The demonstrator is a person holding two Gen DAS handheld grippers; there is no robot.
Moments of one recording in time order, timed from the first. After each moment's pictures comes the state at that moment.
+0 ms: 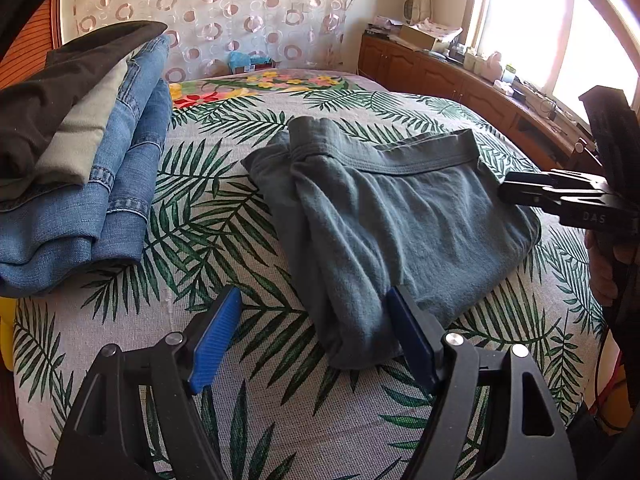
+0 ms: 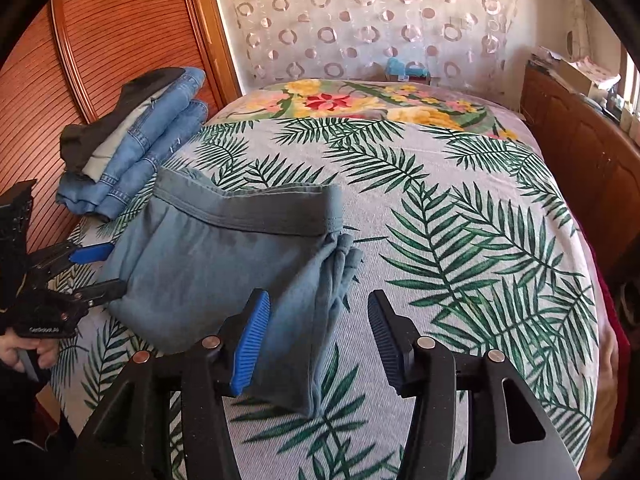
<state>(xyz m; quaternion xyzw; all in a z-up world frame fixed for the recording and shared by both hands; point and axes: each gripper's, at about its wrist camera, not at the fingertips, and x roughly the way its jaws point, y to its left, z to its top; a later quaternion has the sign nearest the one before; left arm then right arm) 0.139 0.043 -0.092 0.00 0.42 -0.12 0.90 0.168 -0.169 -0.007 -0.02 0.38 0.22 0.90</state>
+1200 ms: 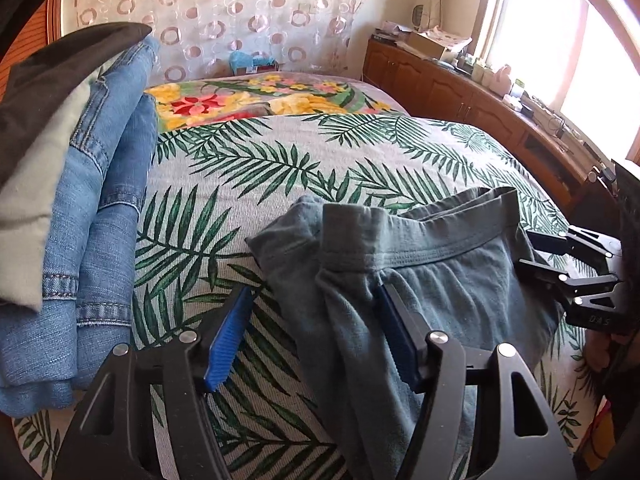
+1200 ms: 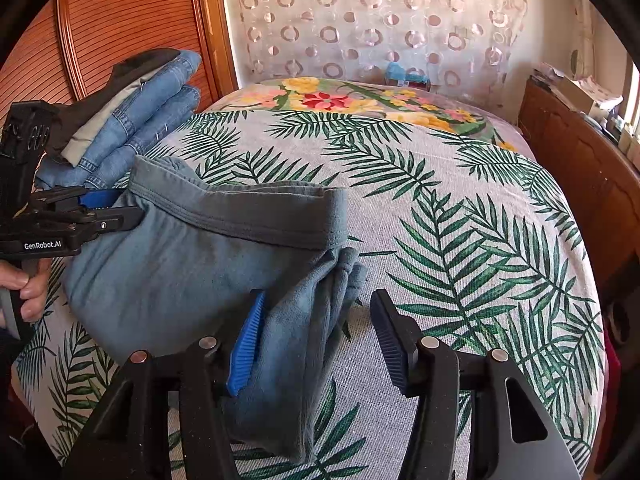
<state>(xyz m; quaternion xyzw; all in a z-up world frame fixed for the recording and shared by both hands) 0.210 0.044 -0.091 -0.02 0.42 -0.12 0.90 0.183 -0.149 -0.024 -0.06 0.37 0.22 0.90</state>
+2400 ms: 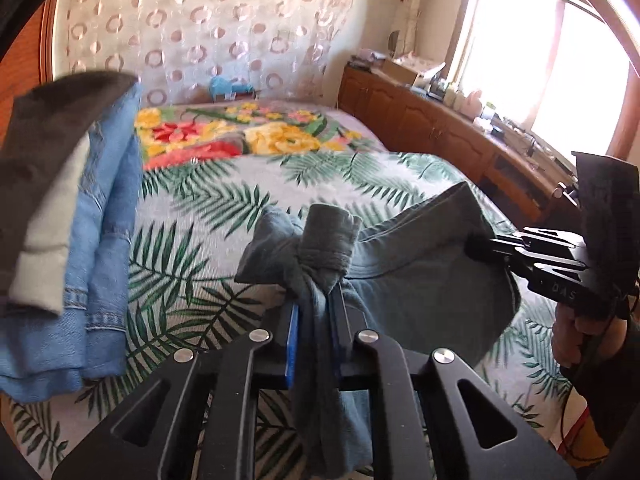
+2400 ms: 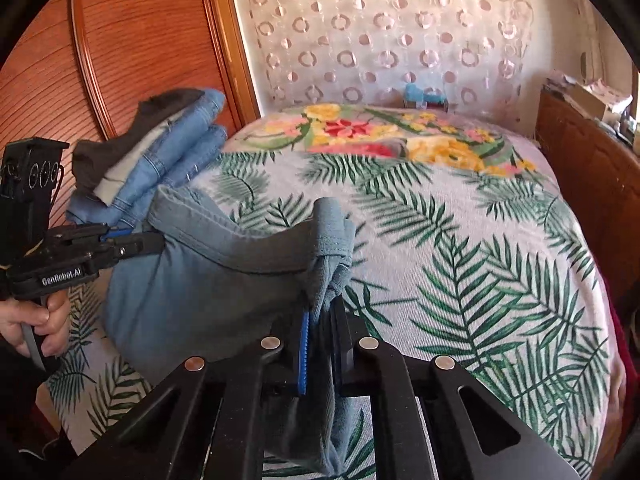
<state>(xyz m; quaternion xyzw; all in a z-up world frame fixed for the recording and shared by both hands) 0.181 0.039 -0.050 -0.04 0.37 -0.16 0.92 0.176 -0.152 0.003 -0.02 0.33 0.26 0.91</state>
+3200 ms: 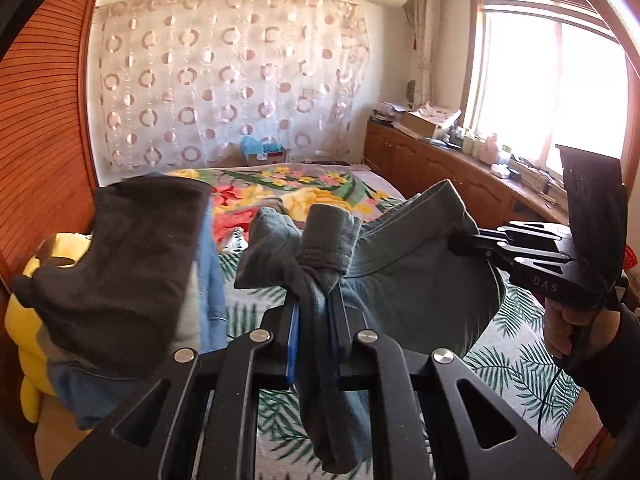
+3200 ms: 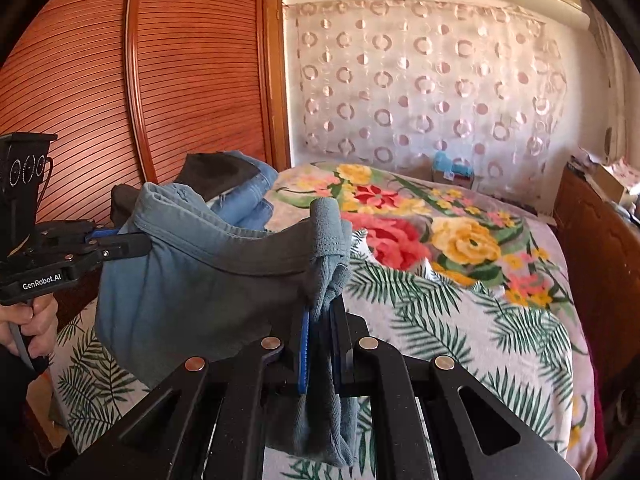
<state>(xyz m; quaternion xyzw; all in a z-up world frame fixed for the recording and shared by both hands) 0.159 0.087 0.022 -0.03 0.28 -0.10 0.95 0.180 -0.118 0.072 -0.07 0.23 0.30 0.92</state>
